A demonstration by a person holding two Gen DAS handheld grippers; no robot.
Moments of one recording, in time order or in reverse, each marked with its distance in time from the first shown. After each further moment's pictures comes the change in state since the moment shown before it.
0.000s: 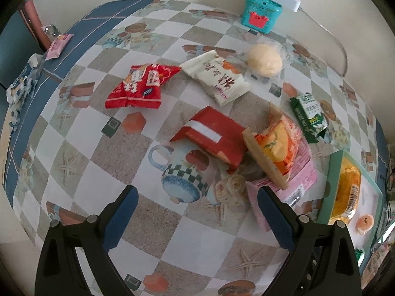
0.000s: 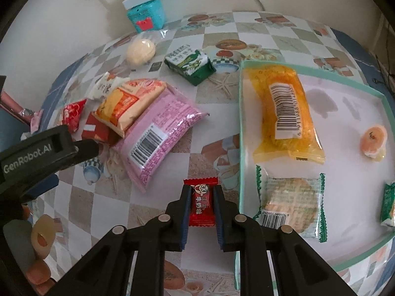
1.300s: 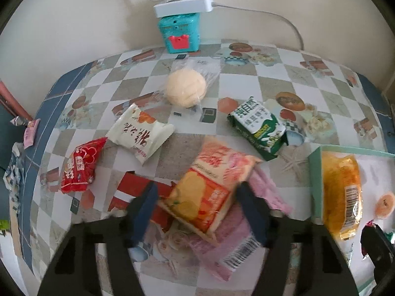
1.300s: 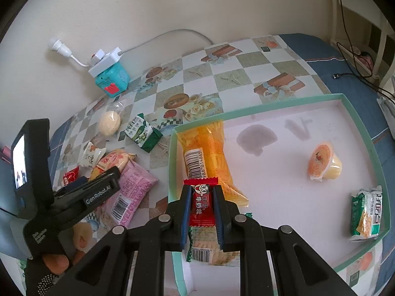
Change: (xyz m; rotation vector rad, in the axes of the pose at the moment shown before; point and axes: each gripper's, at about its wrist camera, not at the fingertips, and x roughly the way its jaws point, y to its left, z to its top) left arm 0.015 -0.090 0.016 0.336 -0.178 0.045; right arm -0.052 -0.082 0.028 0.198 -0.167 0.017
